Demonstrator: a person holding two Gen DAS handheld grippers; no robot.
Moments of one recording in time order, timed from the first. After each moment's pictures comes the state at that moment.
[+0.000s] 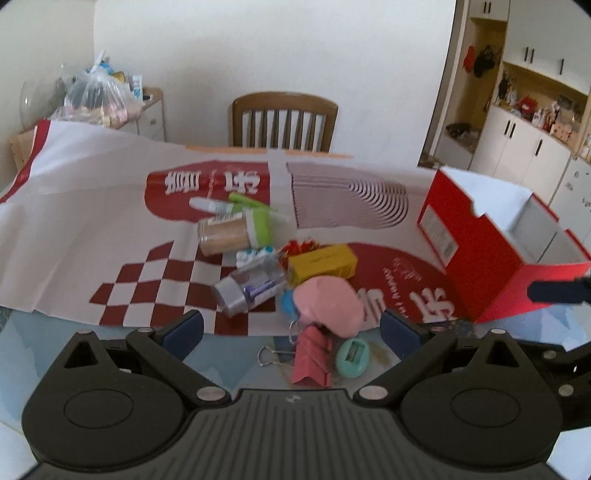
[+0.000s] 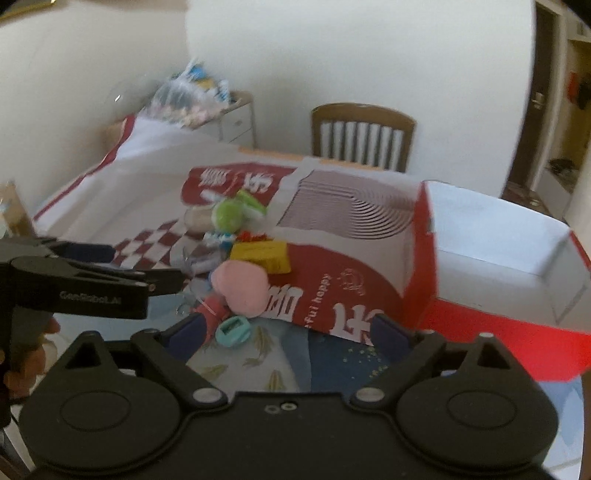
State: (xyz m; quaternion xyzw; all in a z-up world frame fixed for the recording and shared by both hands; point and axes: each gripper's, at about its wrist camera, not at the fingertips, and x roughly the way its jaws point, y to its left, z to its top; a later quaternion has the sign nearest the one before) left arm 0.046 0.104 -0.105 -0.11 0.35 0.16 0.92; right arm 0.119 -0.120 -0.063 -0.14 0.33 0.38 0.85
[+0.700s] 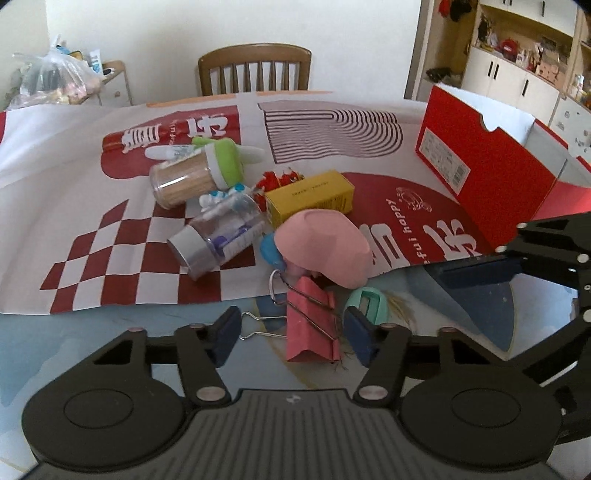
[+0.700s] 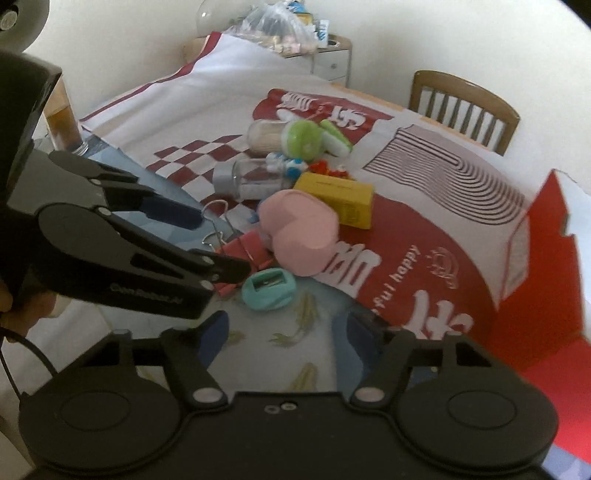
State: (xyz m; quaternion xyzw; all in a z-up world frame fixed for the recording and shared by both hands) left arm 0.080 0.101 -0.163 -0.07 0.42 0.11 0.90; right arm 0.144 -0.069 -0.138 -0.24 0.36 0.49 0.76
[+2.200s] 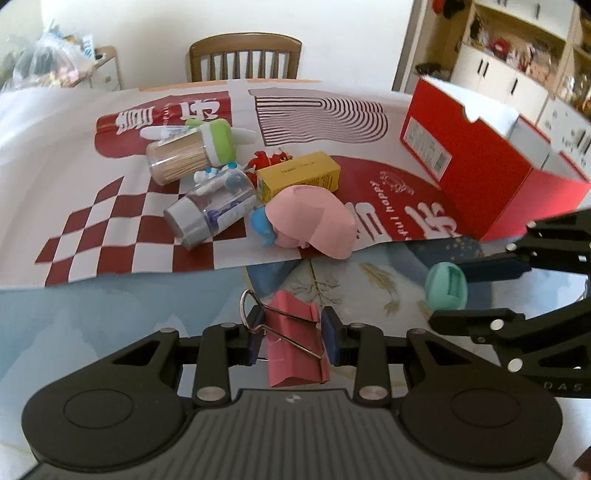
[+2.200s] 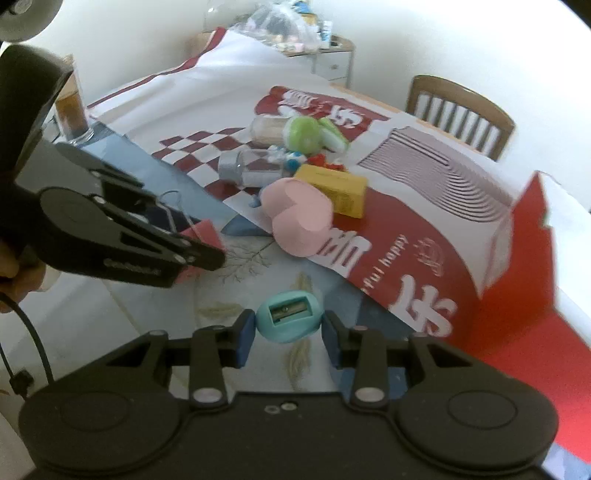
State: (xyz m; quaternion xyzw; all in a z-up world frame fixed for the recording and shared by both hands) left arm 0.056 0.103 -0.157 -0.10 0.43 0.09 0.89; right arm 0.127 -0.093 -0.126 -0.26 0.35 0.47 0.77
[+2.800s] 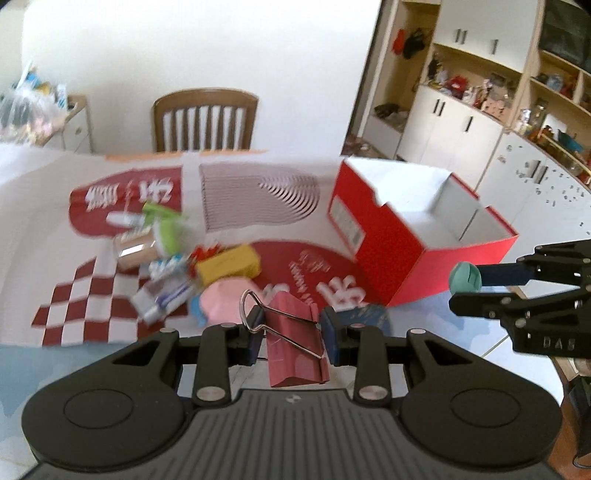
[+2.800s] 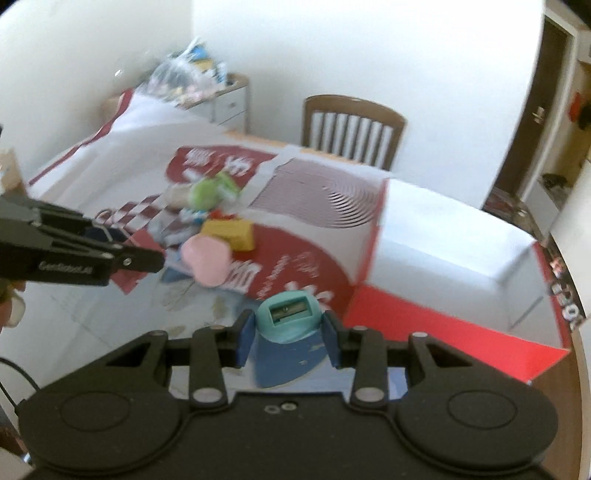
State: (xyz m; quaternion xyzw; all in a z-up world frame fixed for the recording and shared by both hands) left arm 0.053 0.062 -0.064 -0.10 0.35 0.03 0.93; right arm 0.125 -0.173 -0.035 -0.19 0.33 0.35 0.85
